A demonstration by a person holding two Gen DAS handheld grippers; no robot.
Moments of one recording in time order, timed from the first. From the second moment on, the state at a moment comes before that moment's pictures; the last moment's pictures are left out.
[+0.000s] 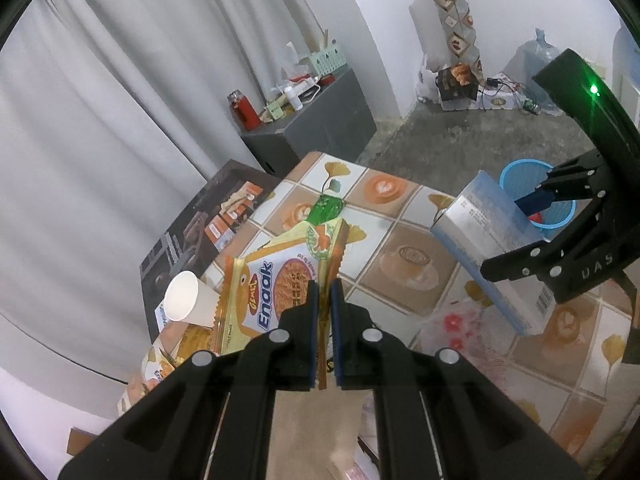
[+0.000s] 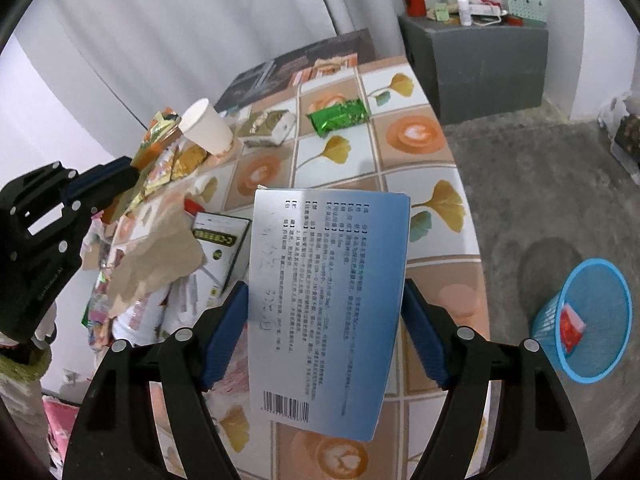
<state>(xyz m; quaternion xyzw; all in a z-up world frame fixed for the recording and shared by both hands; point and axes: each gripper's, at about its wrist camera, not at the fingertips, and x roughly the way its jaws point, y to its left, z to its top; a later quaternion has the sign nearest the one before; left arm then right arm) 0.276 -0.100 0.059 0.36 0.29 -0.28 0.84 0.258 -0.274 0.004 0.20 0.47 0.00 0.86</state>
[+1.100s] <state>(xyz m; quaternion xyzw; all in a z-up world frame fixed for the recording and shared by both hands) 0.173 -0.304 0.072 0.36 0.25 -0.45 0.77 0.089 -0.451 0.029 0.34 0.35 -0.16 0.86</state>
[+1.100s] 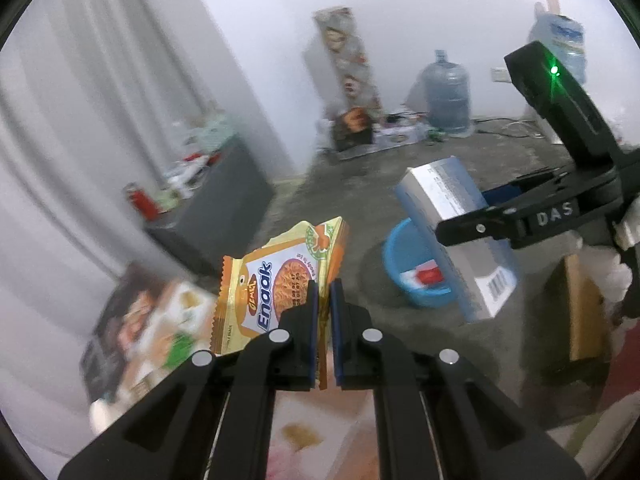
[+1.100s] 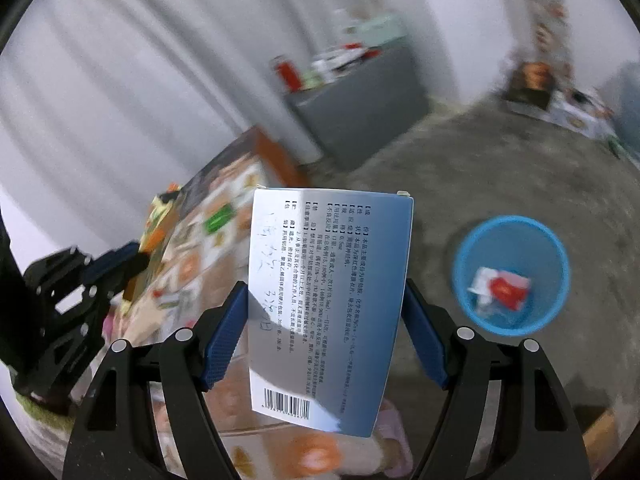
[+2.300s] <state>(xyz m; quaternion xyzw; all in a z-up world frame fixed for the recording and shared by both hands) 0.214 -0.536 -0.088 0.12 0.54 -0.52 0.65 0.001 -0.602 -0.142 0.48 0.34 -0.34 0.73</state>
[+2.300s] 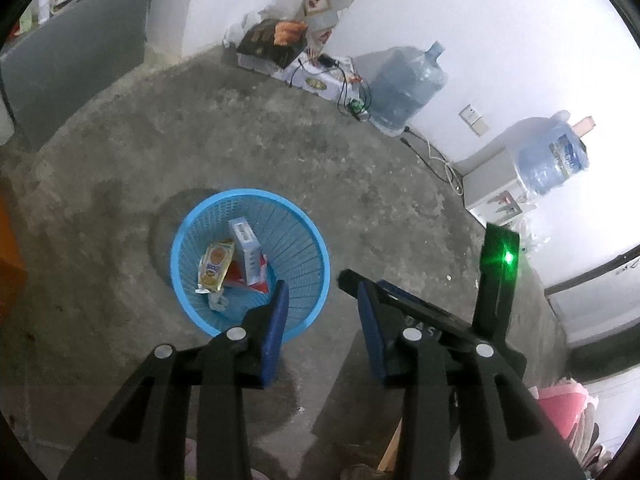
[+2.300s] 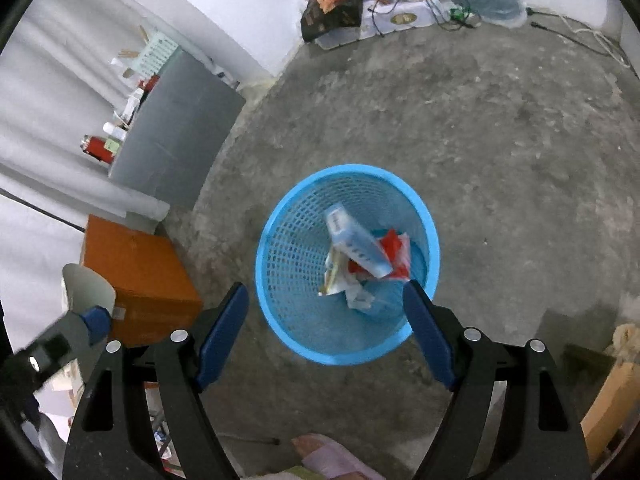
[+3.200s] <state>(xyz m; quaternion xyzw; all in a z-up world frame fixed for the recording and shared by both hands) 0.157 -0.165 0.067 0.07 0.37 -0.36 0.85 0.049 -0.449 -0.020 0.44 0.31 -0.11 0.84</state>
